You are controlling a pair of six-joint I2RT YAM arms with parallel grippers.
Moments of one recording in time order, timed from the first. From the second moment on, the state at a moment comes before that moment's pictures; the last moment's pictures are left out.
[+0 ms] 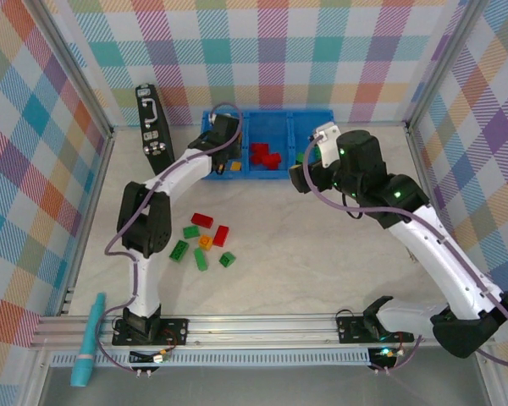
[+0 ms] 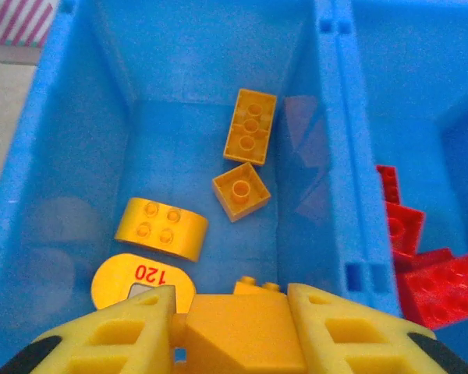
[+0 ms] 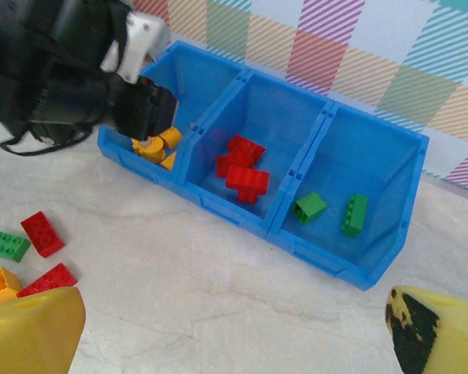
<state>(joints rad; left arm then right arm) -0.42 2.10 1.77 -0.42 -0.31 -0.37 0.62 1.19 1.46 -0.78 0.14 -0.02</state>
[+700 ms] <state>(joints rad) -0.42 1.92 1.67 -0.55 -0.32 -0.35 0.62 1.18 1.46 -0.78 0.14 -0.03</state>
